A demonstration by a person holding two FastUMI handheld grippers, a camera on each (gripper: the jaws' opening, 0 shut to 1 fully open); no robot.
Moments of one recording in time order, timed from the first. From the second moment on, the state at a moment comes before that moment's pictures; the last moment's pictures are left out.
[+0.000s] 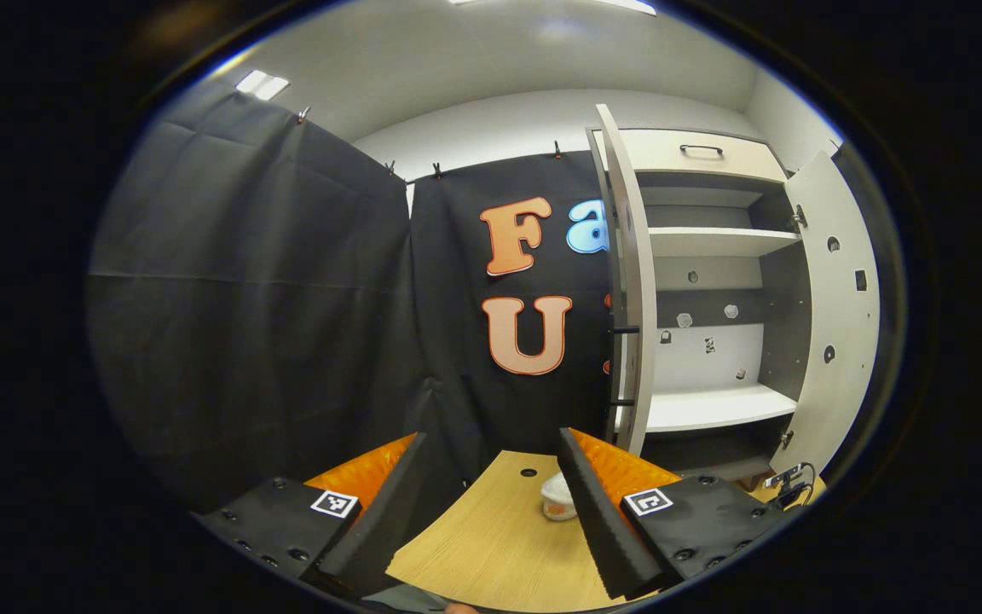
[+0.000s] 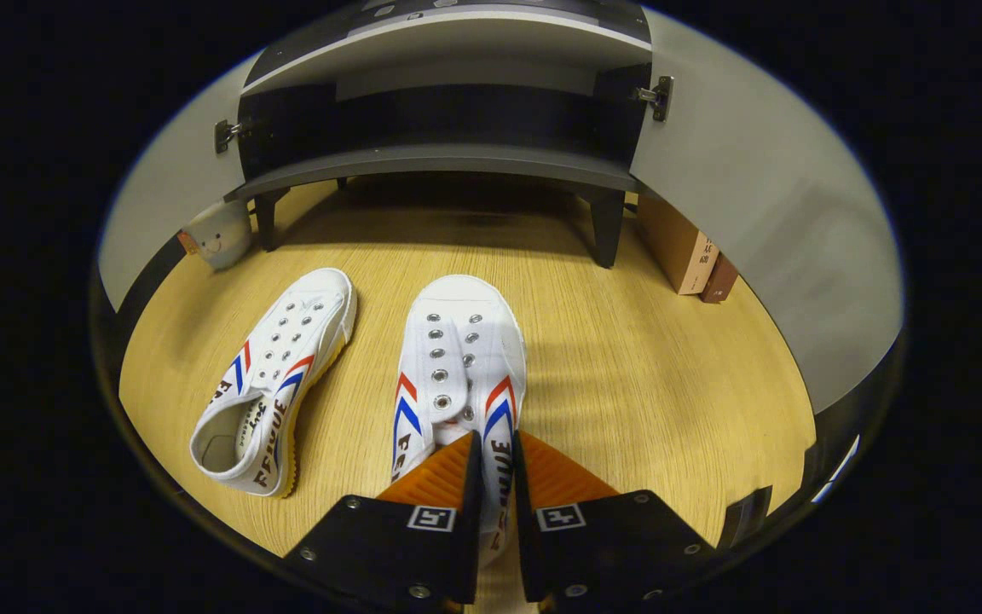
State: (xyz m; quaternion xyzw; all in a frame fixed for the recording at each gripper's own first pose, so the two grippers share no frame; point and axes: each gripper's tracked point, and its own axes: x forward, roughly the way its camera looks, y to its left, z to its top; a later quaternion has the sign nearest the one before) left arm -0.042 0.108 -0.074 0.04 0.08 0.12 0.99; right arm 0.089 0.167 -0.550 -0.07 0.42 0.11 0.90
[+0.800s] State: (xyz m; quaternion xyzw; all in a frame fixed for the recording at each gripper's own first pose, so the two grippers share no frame) left arm -0.049 0.107 -0.060 0.04 0.05 0.10 0.99; right arm 0.077 0.181 -0.434 0.01 0.39 0.07 0.92
